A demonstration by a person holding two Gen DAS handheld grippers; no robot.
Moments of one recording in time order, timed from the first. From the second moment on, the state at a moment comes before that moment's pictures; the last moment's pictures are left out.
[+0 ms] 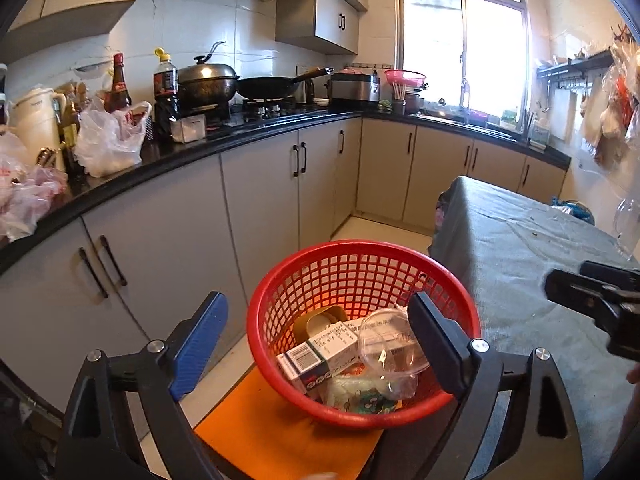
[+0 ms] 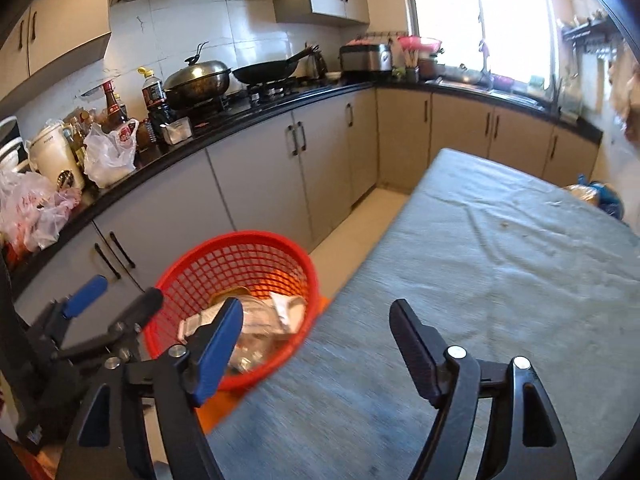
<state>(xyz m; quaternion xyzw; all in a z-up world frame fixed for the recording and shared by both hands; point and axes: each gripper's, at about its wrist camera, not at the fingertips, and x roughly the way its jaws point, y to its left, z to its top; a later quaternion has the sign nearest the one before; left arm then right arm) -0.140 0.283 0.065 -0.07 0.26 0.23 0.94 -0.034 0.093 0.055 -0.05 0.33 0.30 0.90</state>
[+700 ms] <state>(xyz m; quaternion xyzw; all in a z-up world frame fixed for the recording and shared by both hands) -0.165 0.230 0.067 -0.04 0.26 0.24 0.93 -0.082 0.014 0.050 -0.04 0.31 0.27 0.91</state>
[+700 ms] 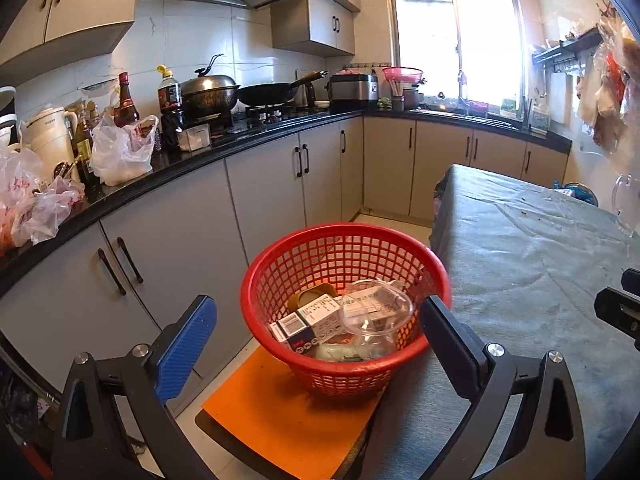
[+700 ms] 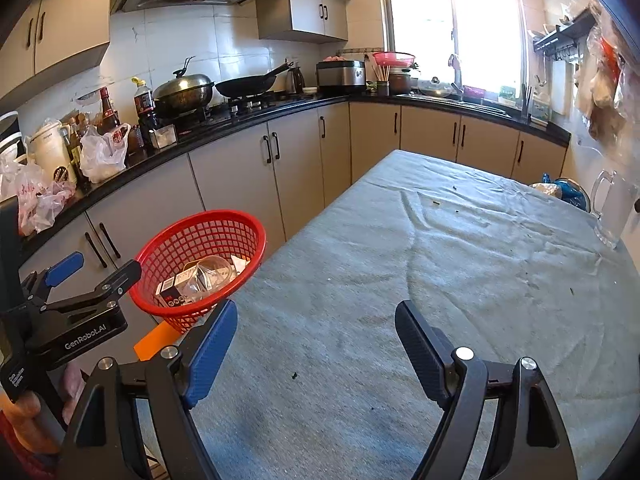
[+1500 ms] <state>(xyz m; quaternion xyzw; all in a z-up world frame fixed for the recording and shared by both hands) -0.169 0.222 0.068 -0.03 0.25 0.23 0.94 -0.093 0.016 0.050 -0.05 0.30 0.27 0.91</state>
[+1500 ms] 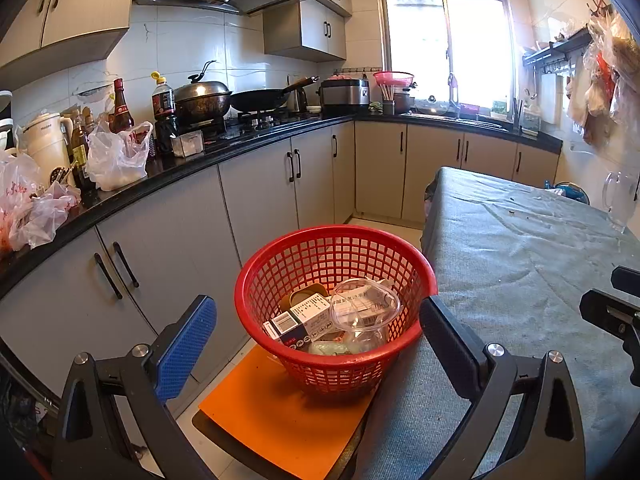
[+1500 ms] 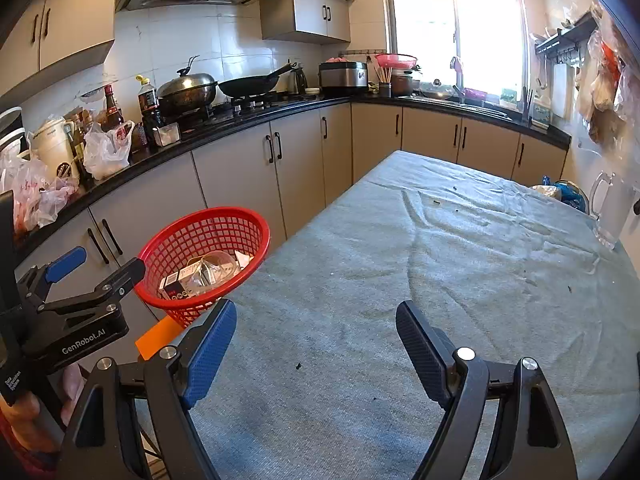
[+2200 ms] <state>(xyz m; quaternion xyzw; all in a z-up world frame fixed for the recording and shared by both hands) -0.180 0.224 0.070 -0.04 0.24 0.22 0.94 -0.097 0.019 0.051 -0.06 0.30 0.27 0.91</state>
